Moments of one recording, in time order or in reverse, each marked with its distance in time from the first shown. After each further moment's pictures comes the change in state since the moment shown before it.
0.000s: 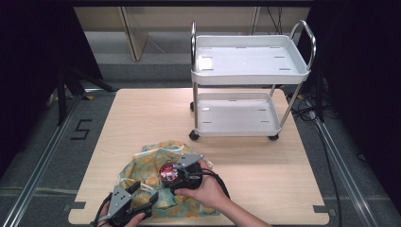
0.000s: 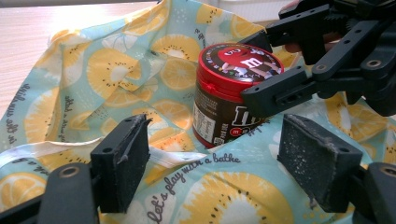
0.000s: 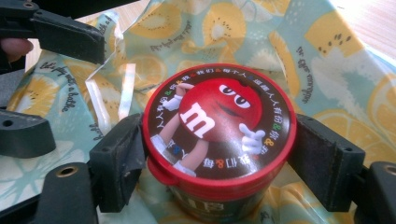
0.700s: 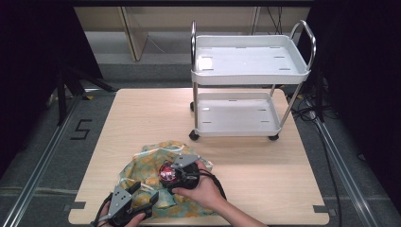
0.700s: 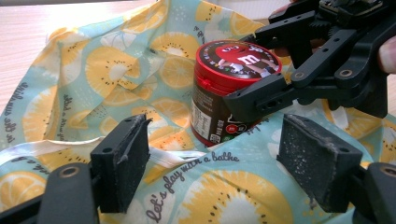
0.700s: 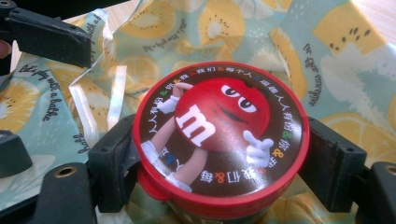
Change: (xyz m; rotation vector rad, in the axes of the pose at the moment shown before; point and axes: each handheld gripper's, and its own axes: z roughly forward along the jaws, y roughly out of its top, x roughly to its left) left arm -0.001 0.000 0.000 0.006 -0.001 0.001; right arm 0.000 -0.001 0.011 -0.015 -0.025 -0.020
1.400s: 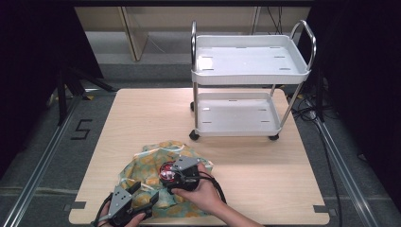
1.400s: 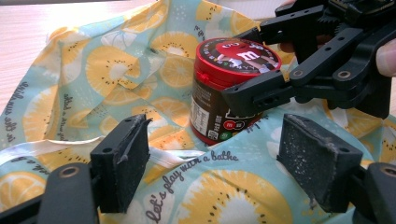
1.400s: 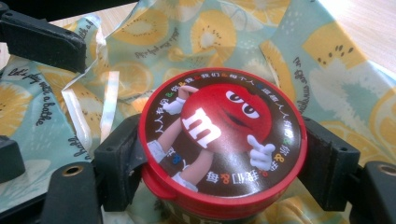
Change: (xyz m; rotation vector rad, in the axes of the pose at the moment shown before) left arm 0.001 0.000 -0.001 0.004 0.000 0.006; right arm 0.009 0.000 -0.003 -0.024 -0.063 -0.009
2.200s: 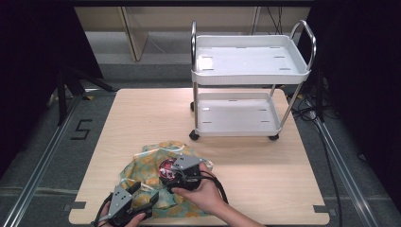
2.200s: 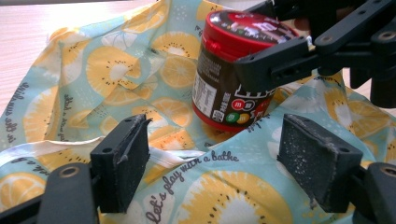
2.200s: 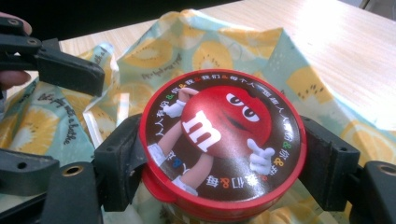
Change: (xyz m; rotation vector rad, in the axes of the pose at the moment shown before) left arm 0.000 0.000 0.000 0.003 0.001 0.000; right arm 0.003 0.012 -0.015 -0.048 0.002 -0.026
